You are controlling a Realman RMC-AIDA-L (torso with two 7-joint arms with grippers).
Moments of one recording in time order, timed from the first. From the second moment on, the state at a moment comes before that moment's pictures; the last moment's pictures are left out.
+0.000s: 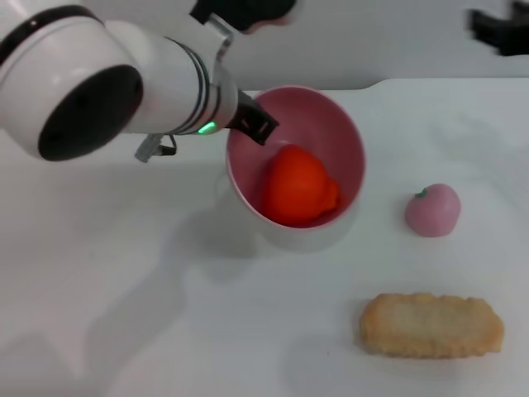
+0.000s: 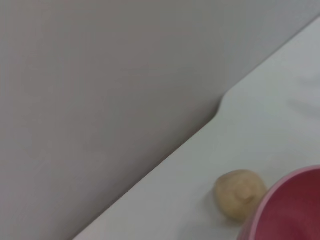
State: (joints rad) left arm -0.65 -2.07 1.93 1.58 -0.15 -1.16 -0.07; right arm 0.14 2.08 -1.48 -1.77 0.57 0.76 -0.29
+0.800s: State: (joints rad) left arm -0.62 -2.07 2.25 1.53 0.21 -0.85 0.07; right arm -0.01 2.09 -1.36 -1.69 0.57 0.58 -0.30
